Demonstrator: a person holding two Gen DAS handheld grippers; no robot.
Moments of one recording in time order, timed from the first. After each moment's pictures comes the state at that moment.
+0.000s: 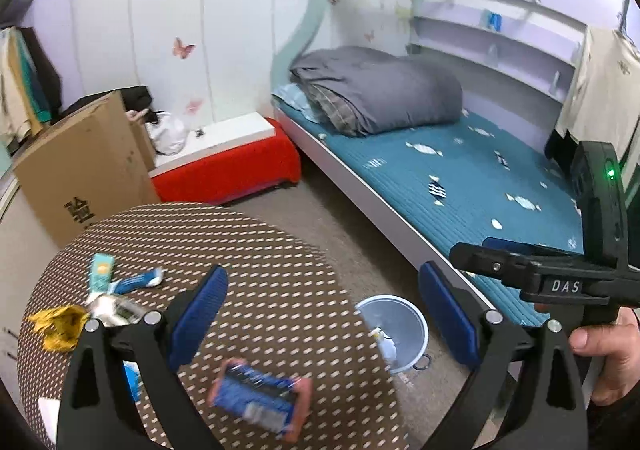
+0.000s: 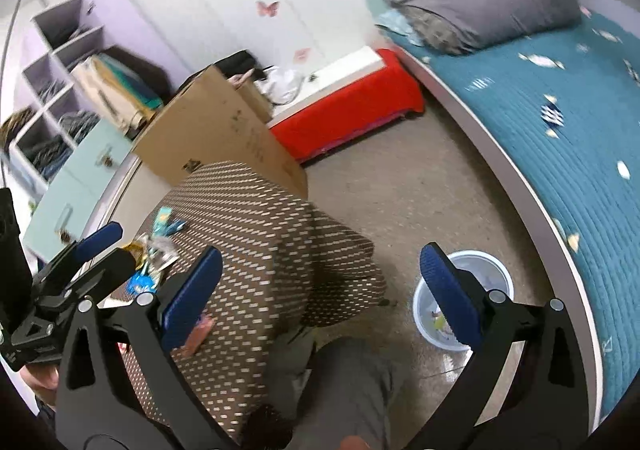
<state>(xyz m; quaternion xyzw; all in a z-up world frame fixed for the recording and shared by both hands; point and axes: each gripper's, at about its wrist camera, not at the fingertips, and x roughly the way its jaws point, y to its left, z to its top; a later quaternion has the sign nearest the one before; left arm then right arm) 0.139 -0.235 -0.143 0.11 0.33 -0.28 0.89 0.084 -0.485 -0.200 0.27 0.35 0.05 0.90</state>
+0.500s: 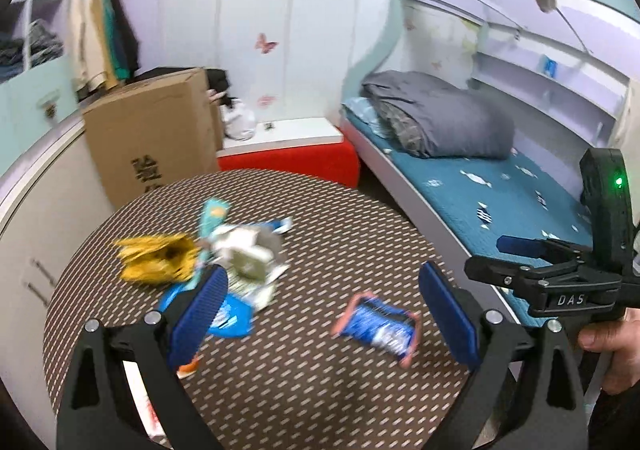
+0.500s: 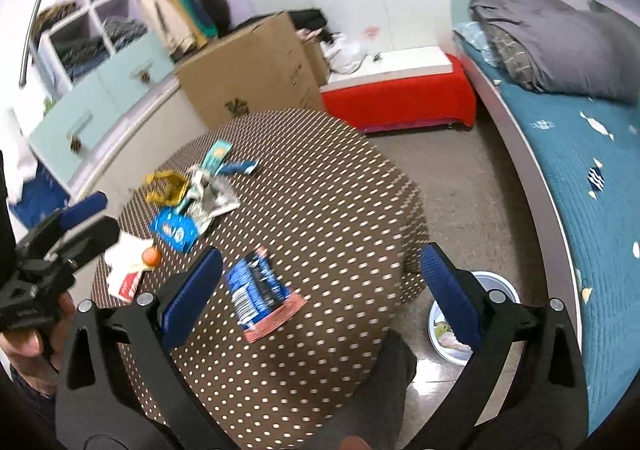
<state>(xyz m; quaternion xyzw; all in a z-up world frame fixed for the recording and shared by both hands) 0.114 -0.086 -0.138 0.04 0.33 -0.18 0.93 0.103 -0.360 -0.177 0.13 0.39 0.12 0.90</state>
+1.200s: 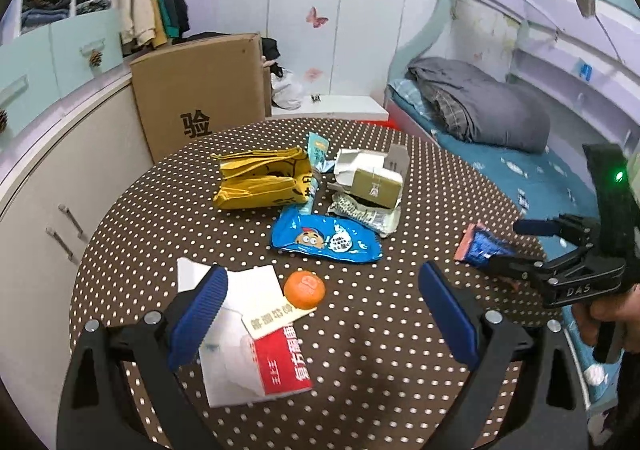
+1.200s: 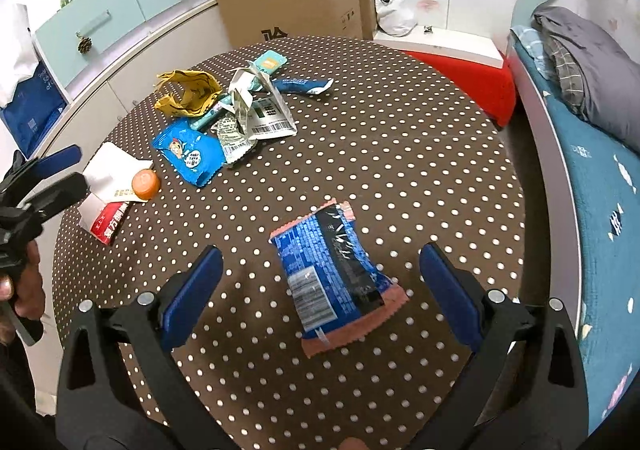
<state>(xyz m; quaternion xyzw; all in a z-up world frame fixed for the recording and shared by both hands) 0.118 0.008 -0.192 0.04 0.36 -0.14 0.92 0.127 -0.263 -0.225 0.02 0.44 0.17 0.88</state>
